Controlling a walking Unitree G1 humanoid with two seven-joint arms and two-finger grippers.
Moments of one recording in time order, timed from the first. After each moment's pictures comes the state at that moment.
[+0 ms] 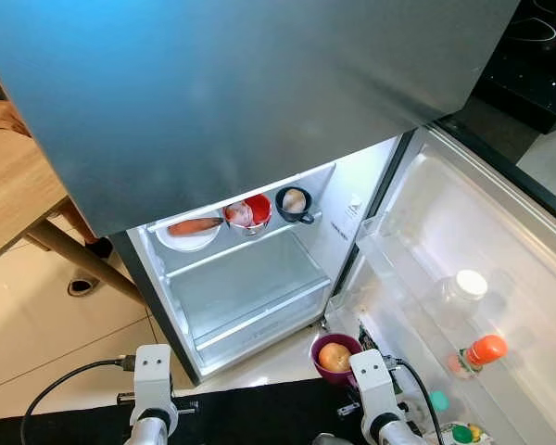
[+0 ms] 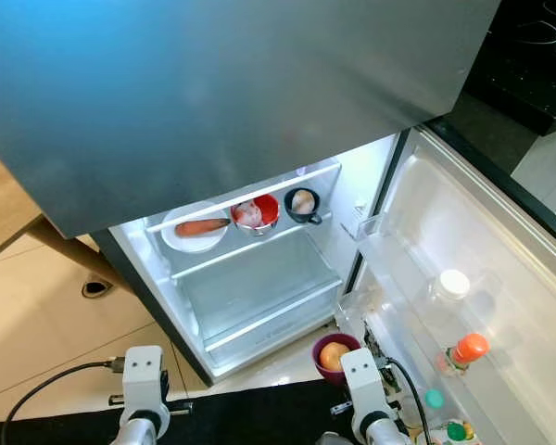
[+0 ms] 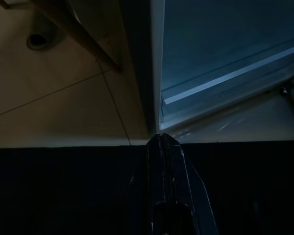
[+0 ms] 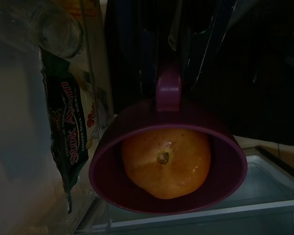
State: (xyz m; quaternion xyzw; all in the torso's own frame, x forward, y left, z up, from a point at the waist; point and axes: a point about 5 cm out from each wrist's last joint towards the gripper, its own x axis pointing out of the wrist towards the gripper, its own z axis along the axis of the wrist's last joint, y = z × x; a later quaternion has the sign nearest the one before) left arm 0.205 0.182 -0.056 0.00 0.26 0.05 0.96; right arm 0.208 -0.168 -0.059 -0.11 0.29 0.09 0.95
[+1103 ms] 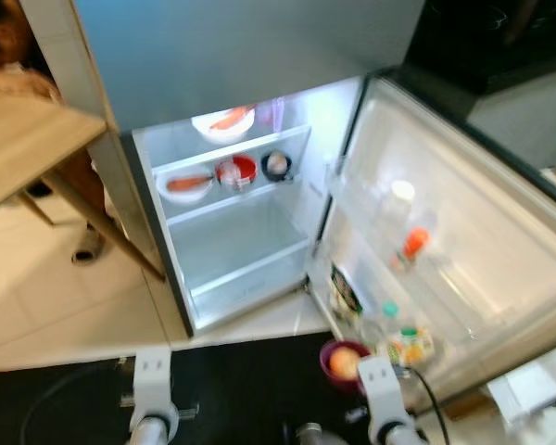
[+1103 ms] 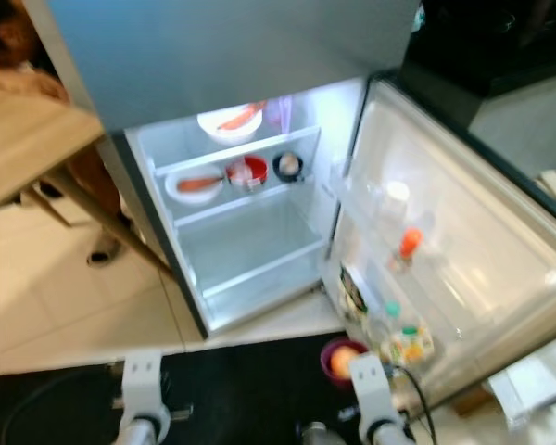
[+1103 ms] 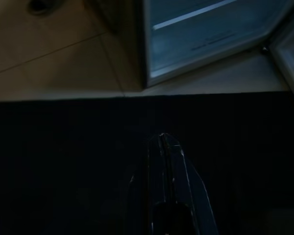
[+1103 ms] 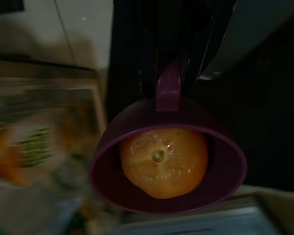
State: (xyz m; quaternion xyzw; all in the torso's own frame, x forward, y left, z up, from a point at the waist) left arm 0.204 0.180 -0.057 -0.01 0.26 0.05 0.96; right arm 0.203 -0.169 -0.062 -0.10 0.29 0.09 0.95
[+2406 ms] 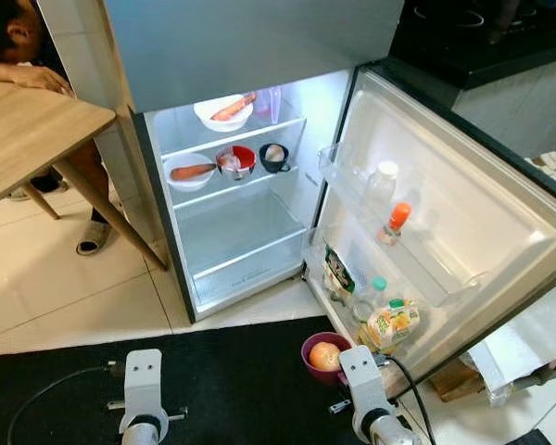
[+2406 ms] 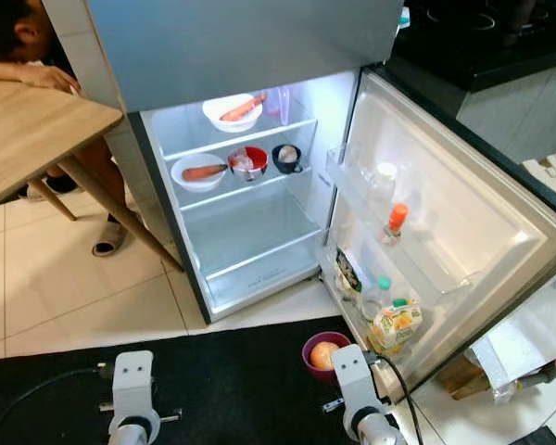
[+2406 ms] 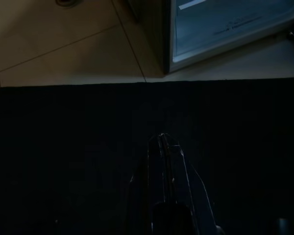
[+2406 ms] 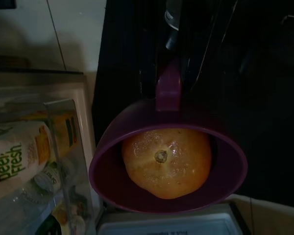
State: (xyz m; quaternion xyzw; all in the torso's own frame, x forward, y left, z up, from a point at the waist) left arm 0.197 0.195 -0.059 0.02 0.28 0.09 0.96; right arm 0.215 -0.152 -0.058 -0.11 0.29 0.12 0.94
